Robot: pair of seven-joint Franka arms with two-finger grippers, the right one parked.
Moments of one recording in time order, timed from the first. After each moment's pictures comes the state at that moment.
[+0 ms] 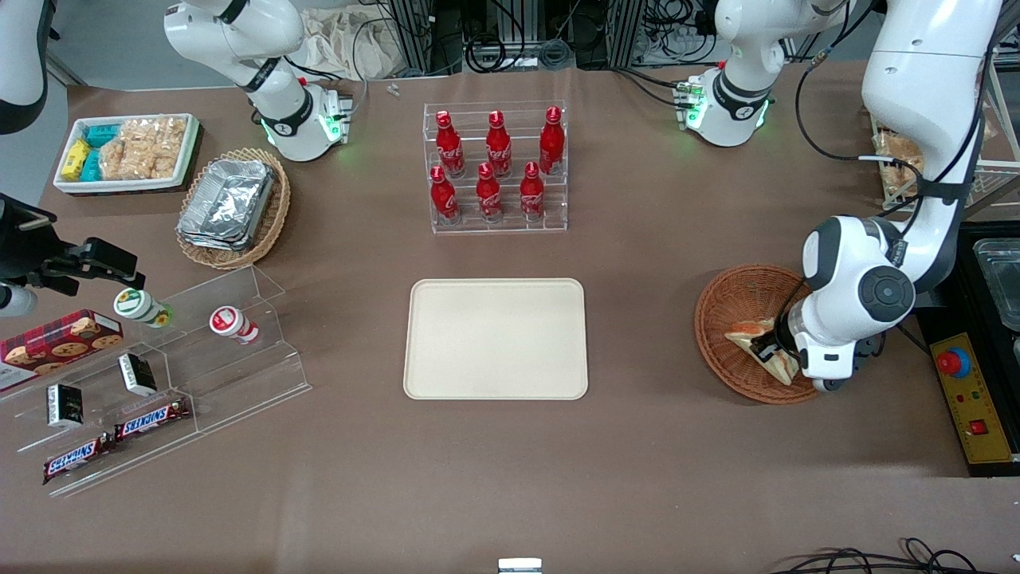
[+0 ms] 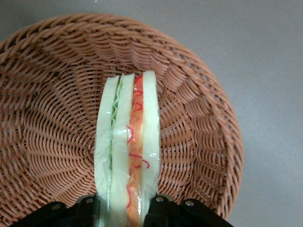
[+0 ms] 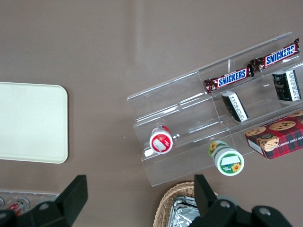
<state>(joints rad) 0.16 0.42 -0.24 -1.96 0.13 2.30 -0.88</state>
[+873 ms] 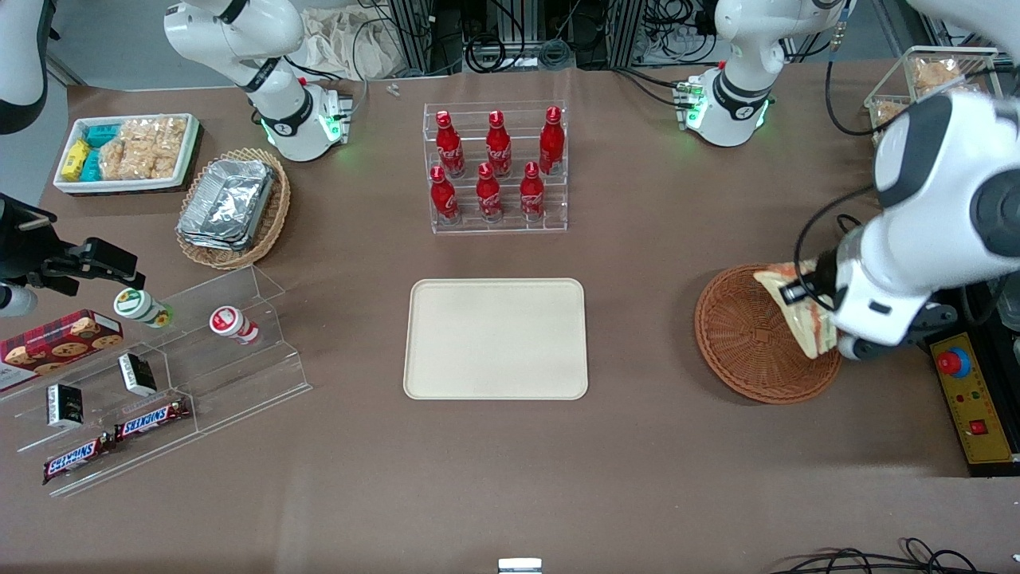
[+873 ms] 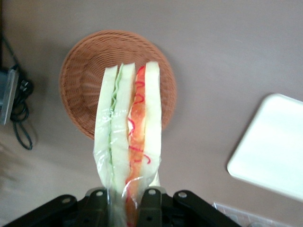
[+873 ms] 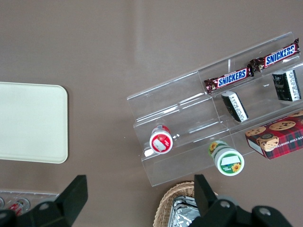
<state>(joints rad) 0.15 0.31 -0.46 -1.36 0.11 1.47 -0.56</state>
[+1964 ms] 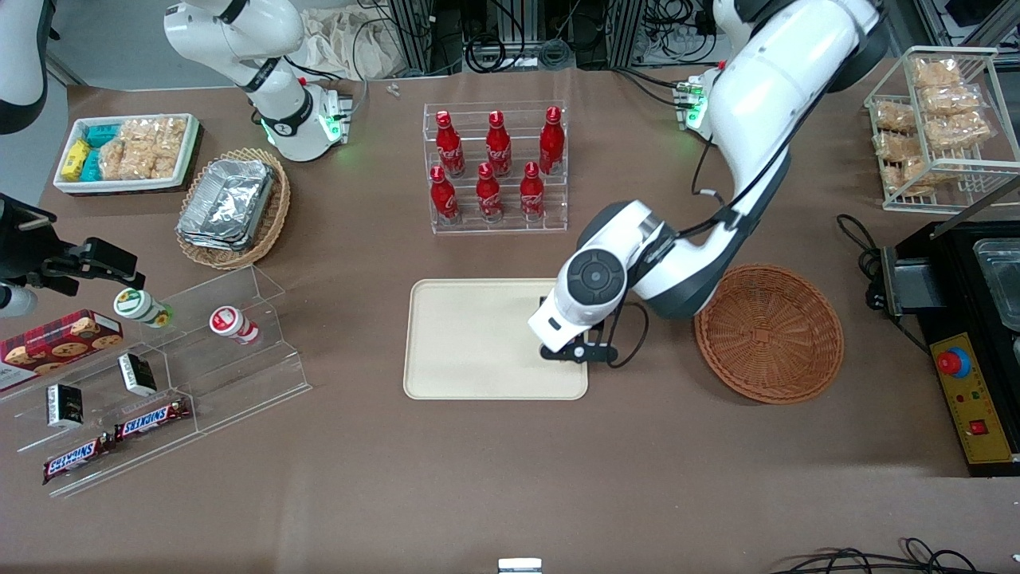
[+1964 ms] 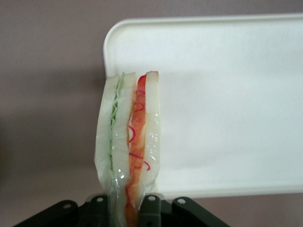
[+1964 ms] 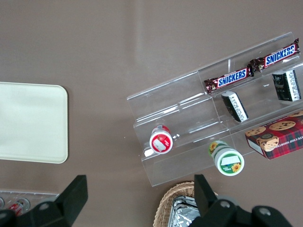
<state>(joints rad) -0.23 0.78 -0.53 -1.40 0.27 1.98 -0.72</state>
